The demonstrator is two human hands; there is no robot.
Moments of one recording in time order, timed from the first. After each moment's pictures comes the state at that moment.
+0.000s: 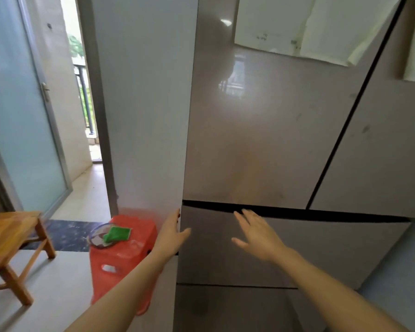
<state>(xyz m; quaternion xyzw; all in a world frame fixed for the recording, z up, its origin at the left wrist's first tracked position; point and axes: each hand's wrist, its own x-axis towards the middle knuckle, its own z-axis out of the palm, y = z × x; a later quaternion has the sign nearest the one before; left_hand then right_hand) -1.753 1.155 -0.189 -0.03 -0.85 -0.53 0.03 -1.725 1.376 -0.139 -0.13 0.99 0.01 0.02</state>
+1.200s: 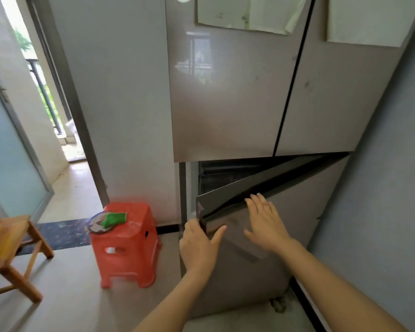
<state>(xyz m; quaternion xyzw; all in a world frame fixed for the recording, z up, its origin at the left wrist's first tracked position) -1.581 1.203 -0.210 0.00 -0.90 -0.42 0.14 -1.575 1.362 -0.170 0.02 1.00 -0.01 -0.04</state>
